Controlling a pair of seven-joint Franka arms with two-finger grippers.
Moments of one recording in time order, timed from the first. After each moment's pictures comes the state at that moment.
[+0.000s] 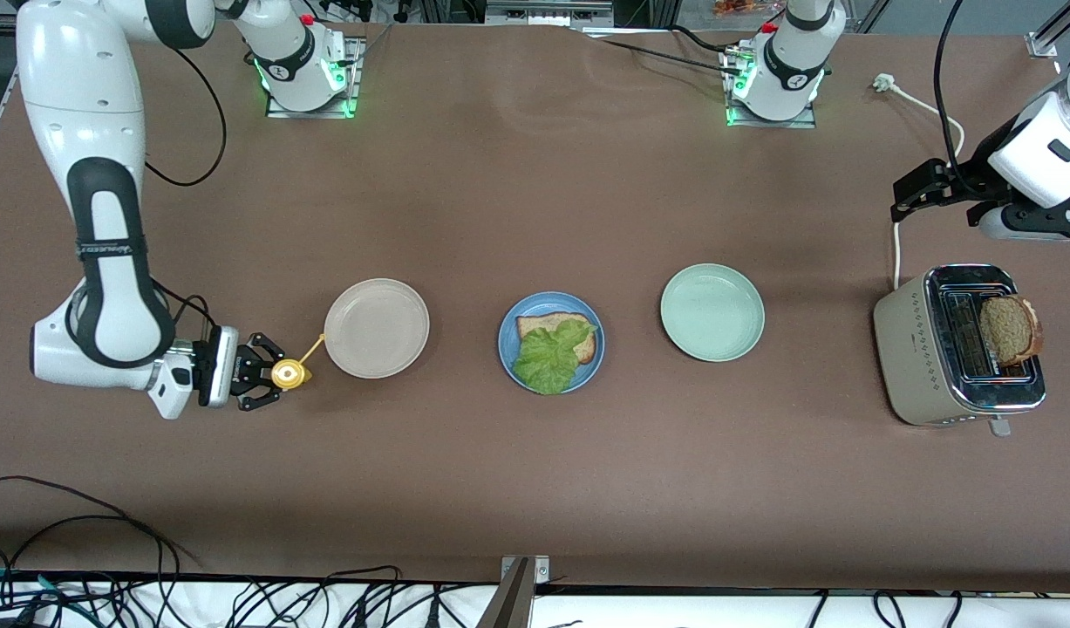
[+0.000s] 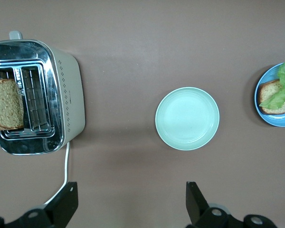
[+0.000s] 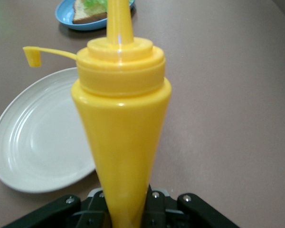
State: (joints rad) left arm 0.01 0.01 -0.07 -1.60 -0.02 1.55 -0.03; right arm 0.11 0.78 -0.22 -1.53 0.95 1.94 -2.04
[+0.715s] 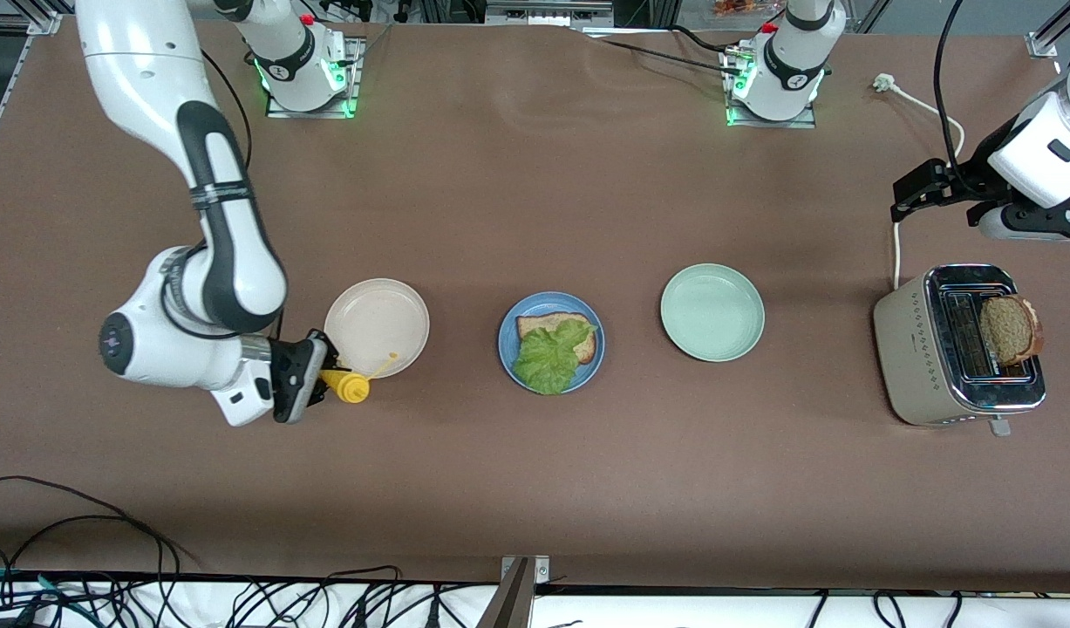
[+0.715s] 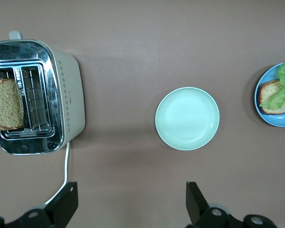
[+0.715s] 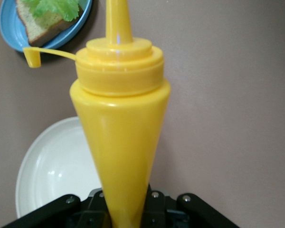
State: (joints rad) left arm 0.01 0.01 -0.07 -1.60 -0.02 1.55 -0.03; right arm 0.35 0.69 -0.23 -1.49 0.61 2.06 -1.32
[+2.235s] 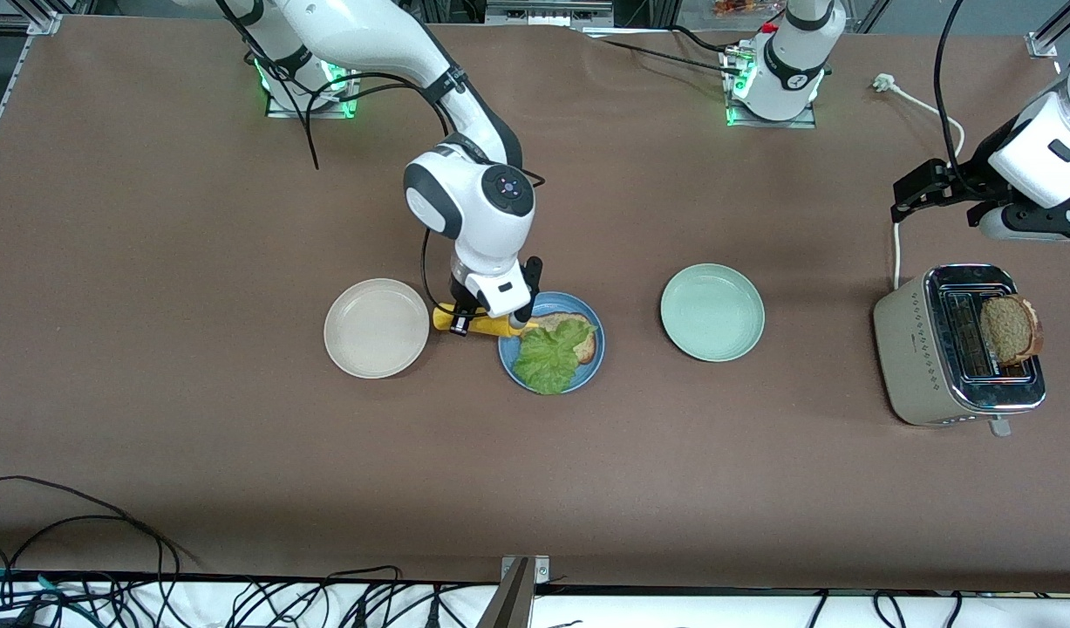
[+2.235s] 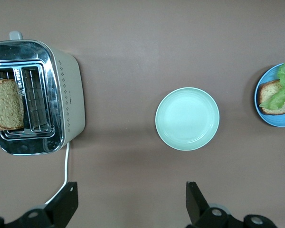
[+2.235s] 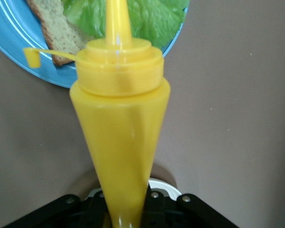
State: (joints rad) left arm 0.01 0.01 -0.07 -1.60 -0.02 1.55 -0.03; right arm 0.81 0.69 -0.12 -1.48 -0.36 2.11 -0.46
